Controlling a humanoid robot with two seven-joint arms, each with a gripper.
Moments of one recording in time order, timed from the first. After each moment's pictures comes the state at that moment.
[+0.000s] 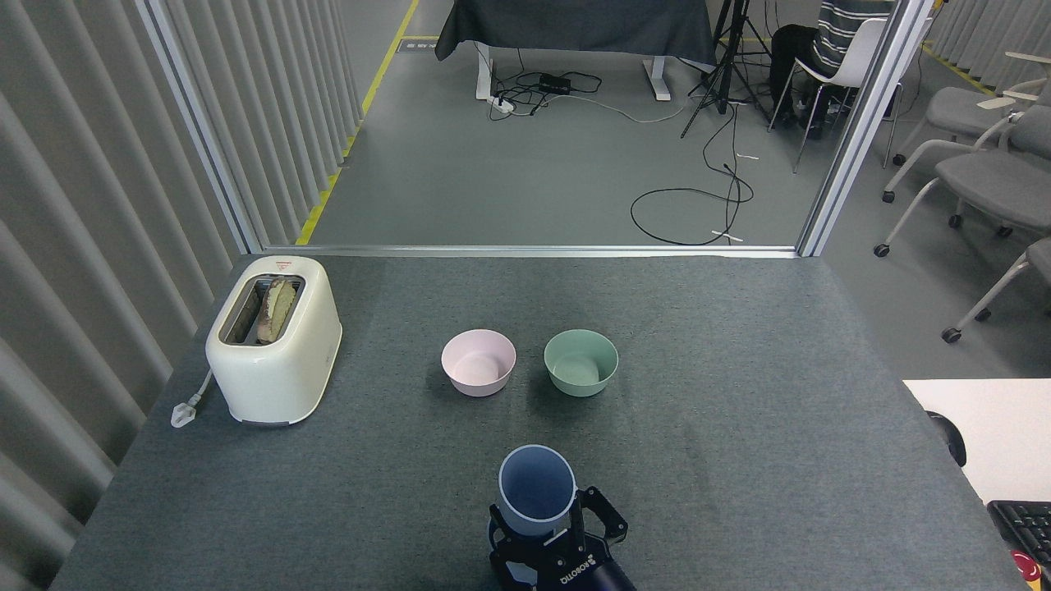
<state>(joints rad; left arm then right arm) 0.48 0.11 -0.10 -1.50 -1.22 0.09 0.52 0.04 0.14 0.34 -1.46 1.71 -0.23 -0.15</state>
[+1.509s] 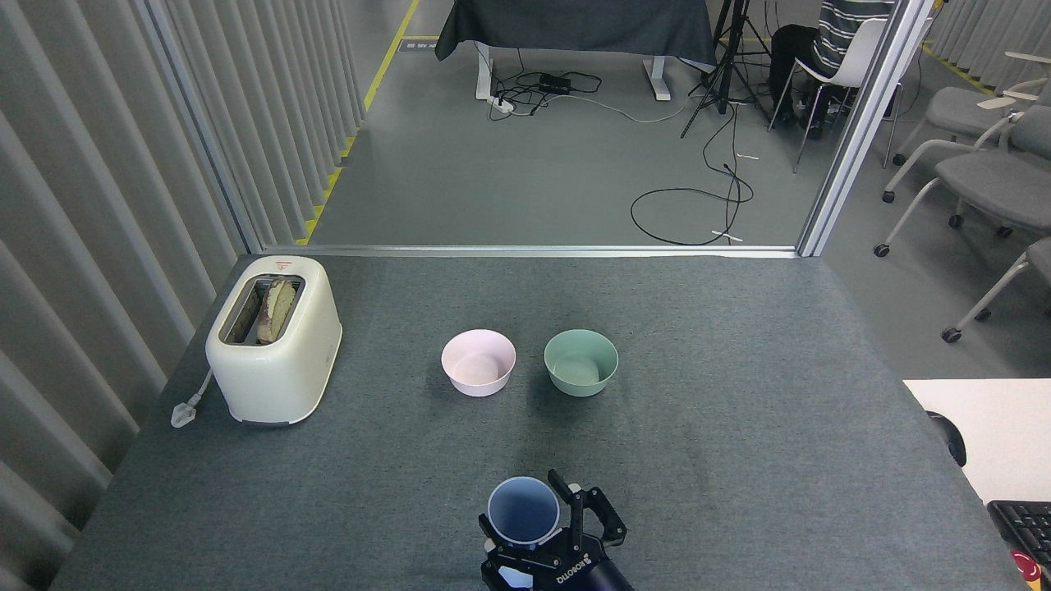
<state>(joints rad) 0.48 0.11 -0.10 -1.49 -1.22 0.10 0.52 0.03 0.15 0.33 -1.47 1.68 -0.27 -0.17</state>
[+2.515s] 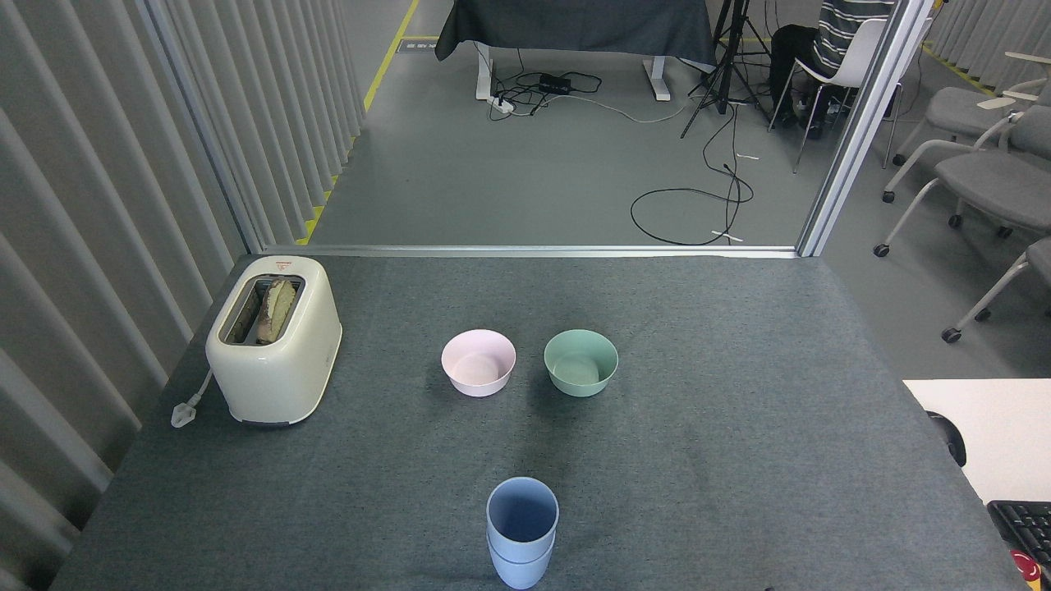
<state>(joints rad) 0.47 0.12 -0.11 -1.50 -1.25 0.08 0.59 0.40 0.04 -0.06 -1.50 1.55 -0.28 -0.46</state>
